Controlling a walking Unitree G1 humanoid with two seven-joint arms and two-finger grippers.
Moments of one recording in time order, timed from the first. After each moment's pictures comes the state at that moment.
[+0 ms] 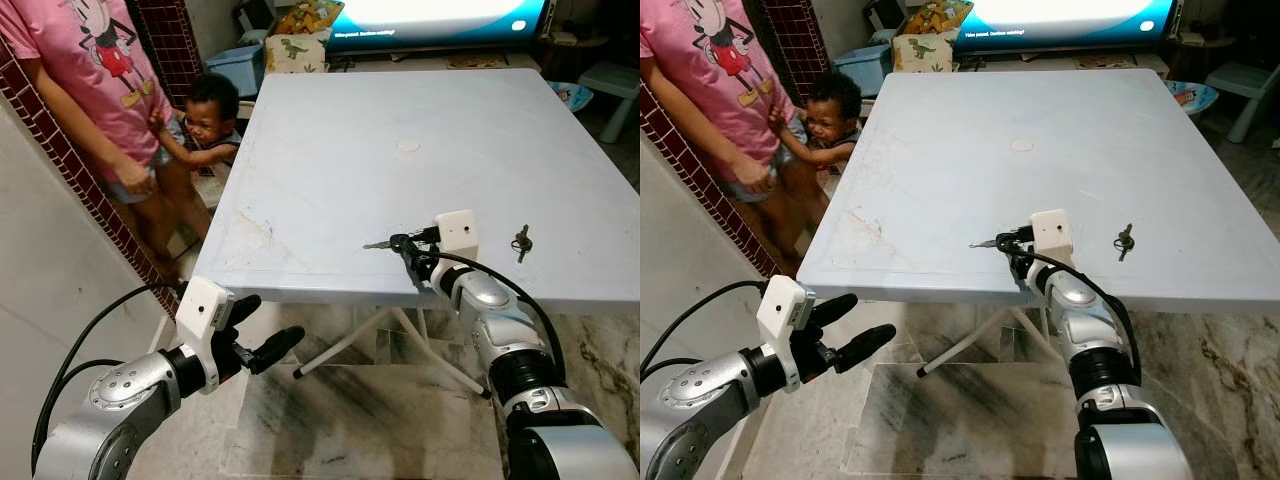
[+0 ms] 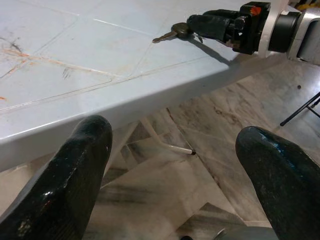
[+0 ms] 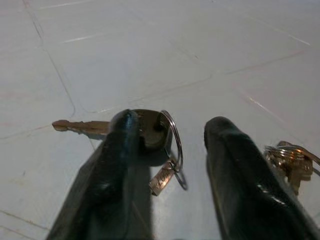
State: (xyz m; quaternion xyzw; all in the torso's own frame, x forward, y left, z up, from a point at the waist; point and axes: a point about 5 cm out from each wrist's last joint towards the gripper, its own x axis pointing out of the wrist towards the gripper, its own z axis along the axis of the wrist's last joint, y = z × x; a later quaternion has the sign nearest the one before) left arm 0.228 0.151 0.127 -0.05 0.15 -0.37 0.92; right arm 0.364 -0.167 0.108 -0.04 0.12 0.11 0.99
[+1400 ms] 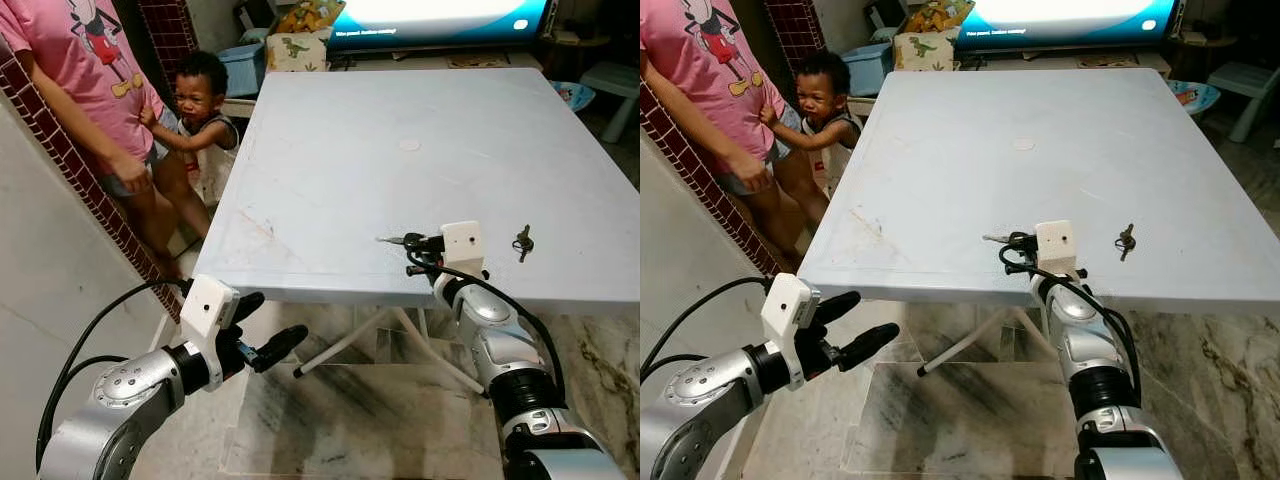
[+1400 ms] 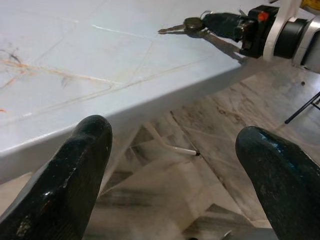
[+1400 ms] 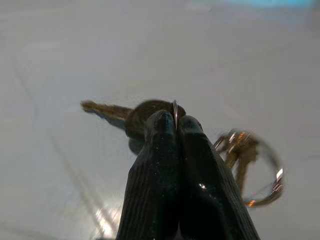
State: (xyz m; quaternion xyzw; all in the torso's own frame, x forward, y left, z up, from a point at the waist) left arm 0.231 0.148 0.130 -0.03 0.14 -0.37 0.92; right arm 0.354 -0.176 0.106 -0.06 0.07 0.05 0.99
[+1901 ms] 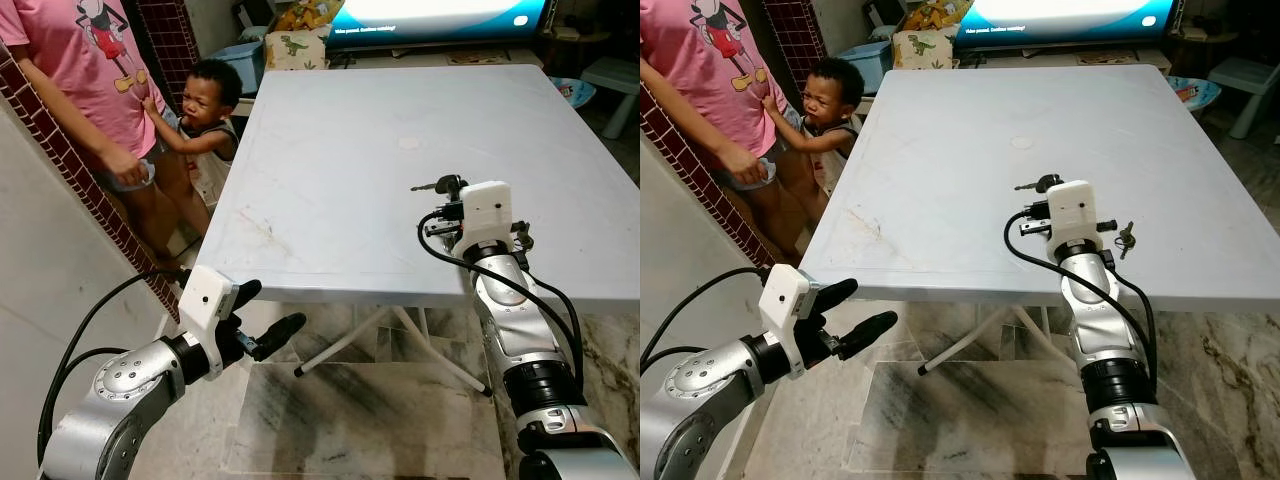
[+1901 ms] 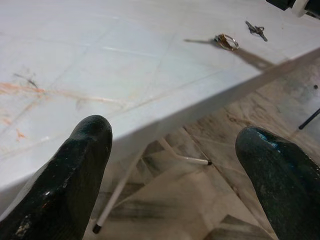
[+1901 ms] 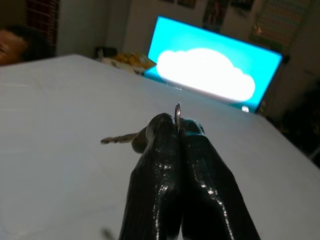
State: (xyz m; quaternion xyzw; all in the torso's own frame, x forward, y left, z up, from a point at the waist) left arm 0.239 0.147 0.138 -0.01 0.11 -0.36 0.93; right arm 0.356 -0.171 0.171 -0.17 -0.11 0.03 0.98
